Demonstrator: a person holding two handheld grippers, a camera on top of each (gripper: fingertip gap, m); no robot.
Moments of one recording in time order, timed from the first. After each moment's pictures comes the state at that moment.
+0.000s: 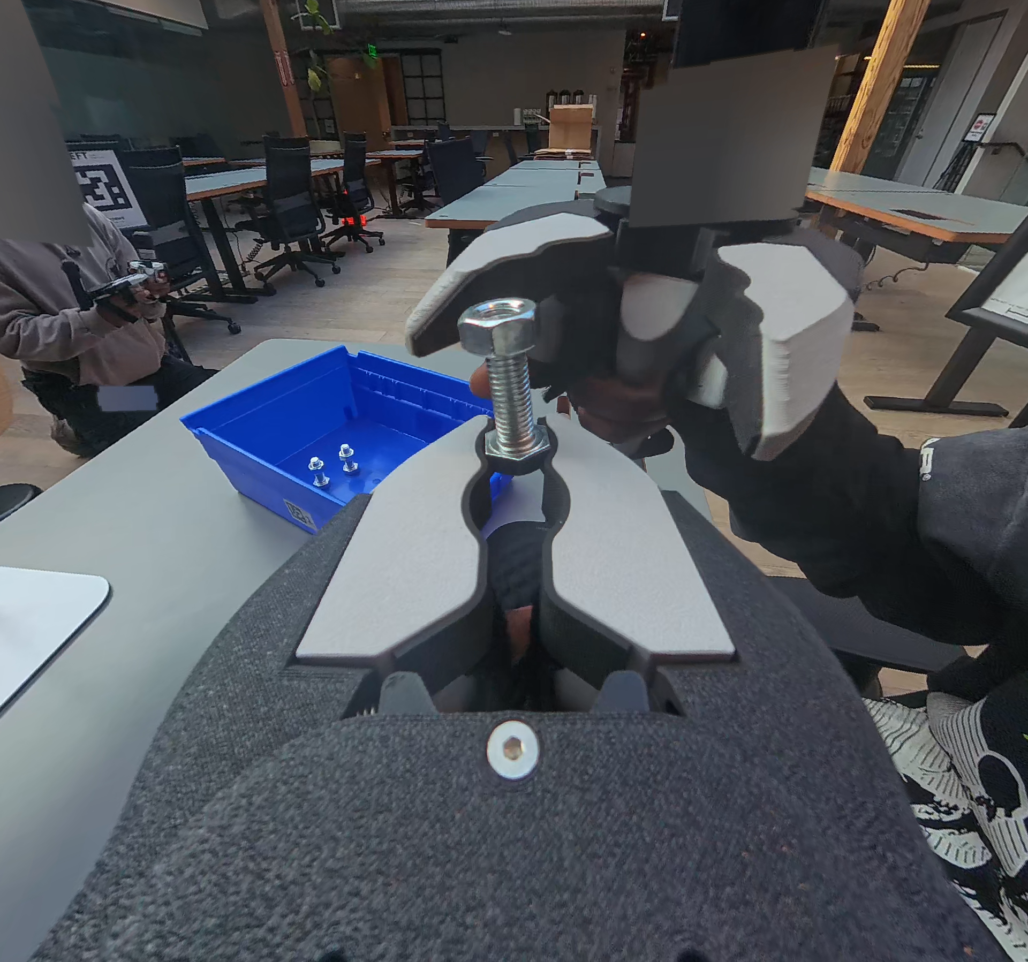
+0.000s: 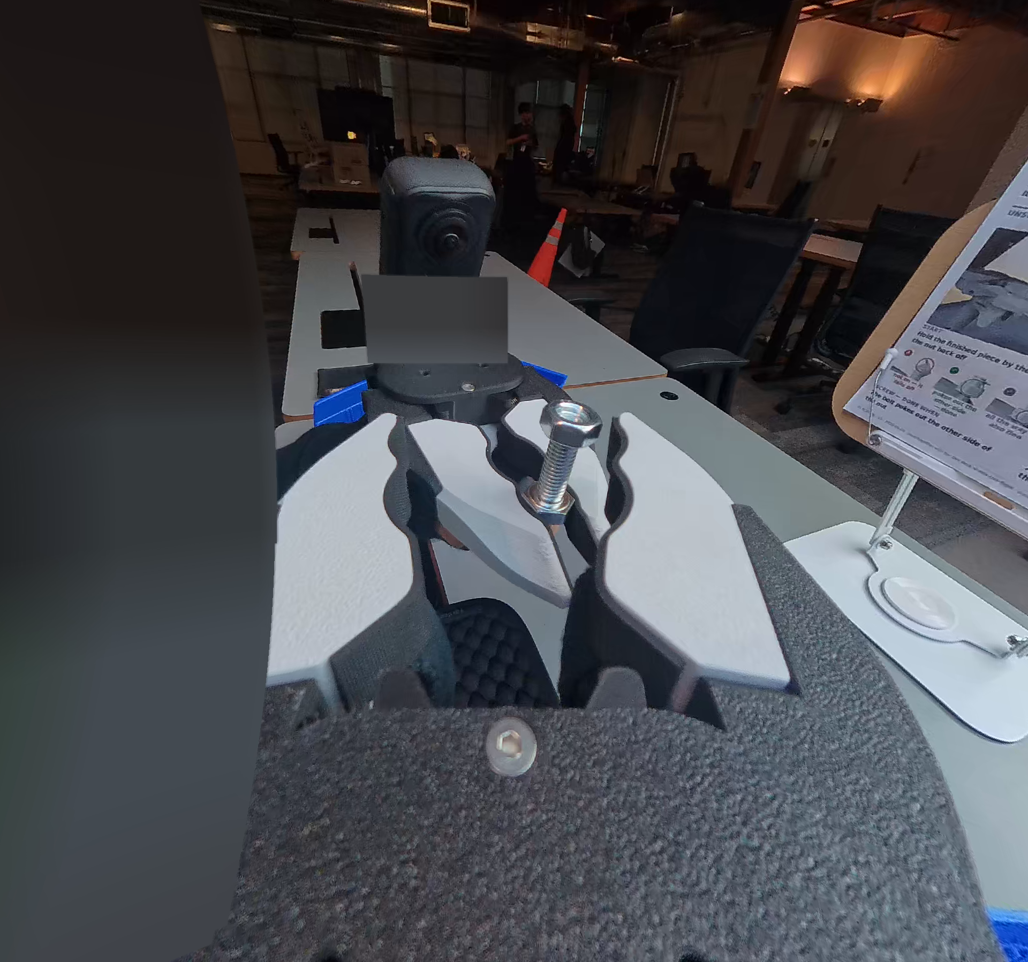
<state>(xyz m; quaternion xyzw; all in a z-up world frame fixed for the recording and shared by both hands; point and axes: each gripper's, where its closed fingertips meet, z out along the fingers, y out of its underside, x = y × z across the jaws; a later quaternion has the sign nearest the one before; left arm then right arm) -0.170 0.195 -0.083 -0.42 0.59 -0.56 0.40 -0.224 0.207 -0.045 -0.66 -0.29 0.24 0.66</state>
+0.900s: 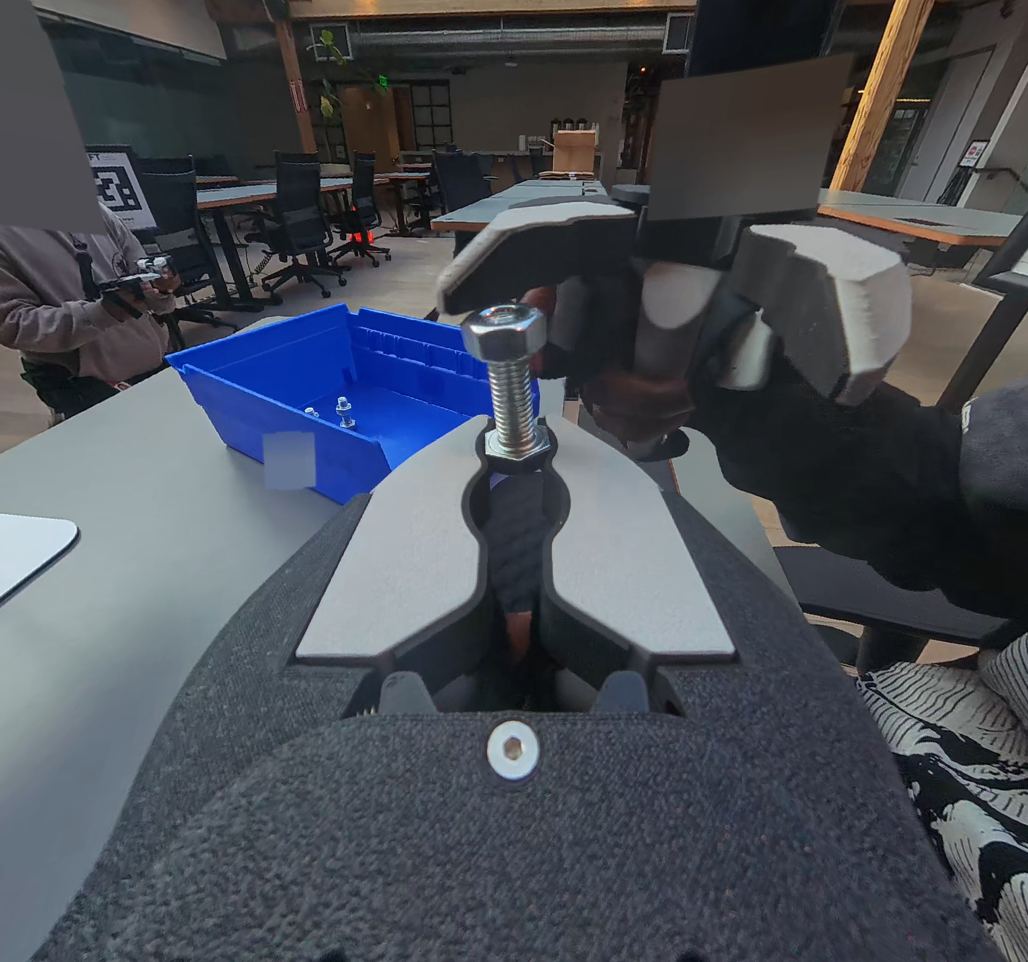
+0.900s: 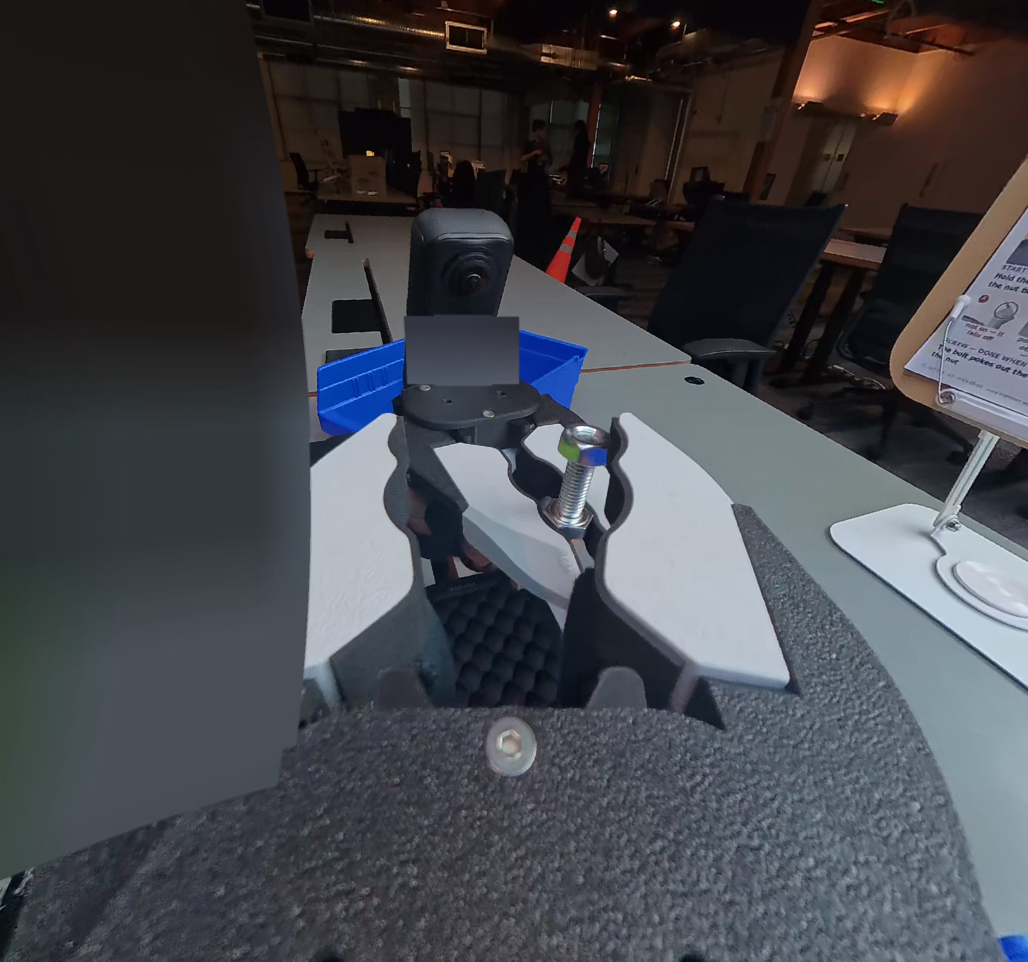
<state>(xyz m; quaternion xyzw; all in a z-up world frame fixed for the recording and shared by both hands) -0.178 0.207 -0.155 -0.42 0.57 -0.57 0.41 -0.236 0.209 -0.109 -0.64 -0.29 0.25 0.66</state>
